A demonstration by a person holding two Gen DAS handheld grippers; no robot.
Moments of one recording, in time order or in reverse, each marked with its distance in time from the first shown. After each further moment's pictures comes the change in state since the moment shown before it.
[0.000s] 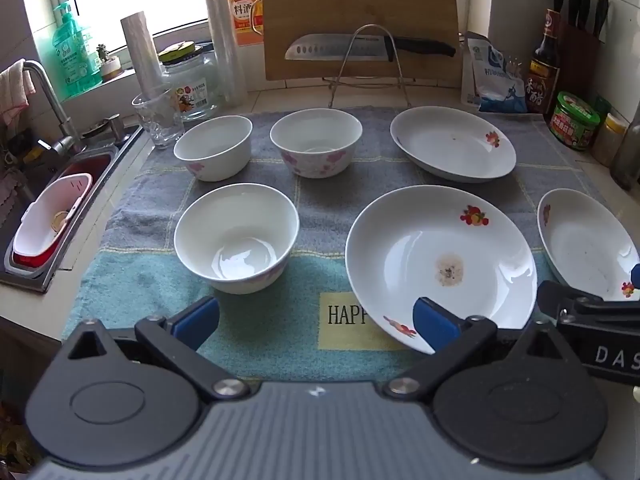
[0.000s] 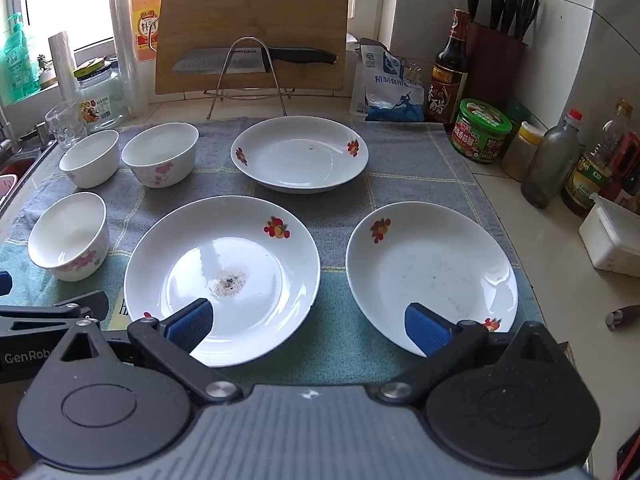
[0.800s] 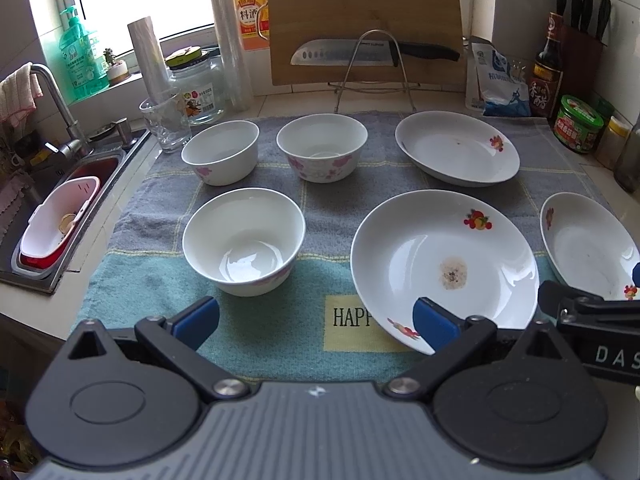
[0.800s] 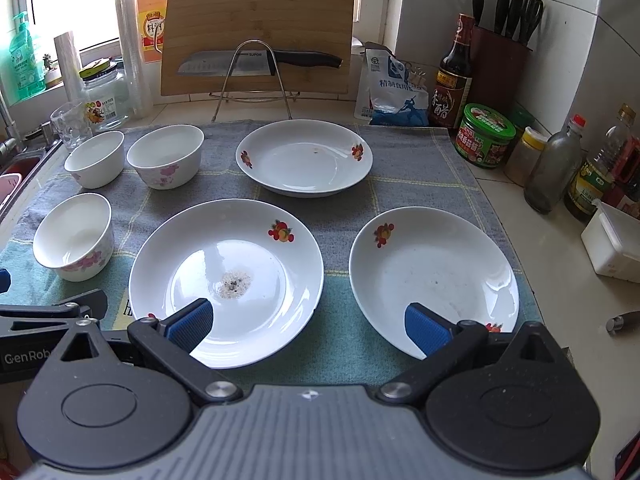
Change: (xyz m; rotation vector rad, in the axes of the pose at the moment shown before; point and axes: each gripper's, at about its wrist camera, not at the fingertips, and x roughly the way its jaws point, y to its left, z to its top) left arm -0.005 0.001 0.000 -0.003 -0.010 0.017; right arm -0.001 0.002 -0.001 -0.014 -0.007 0.014
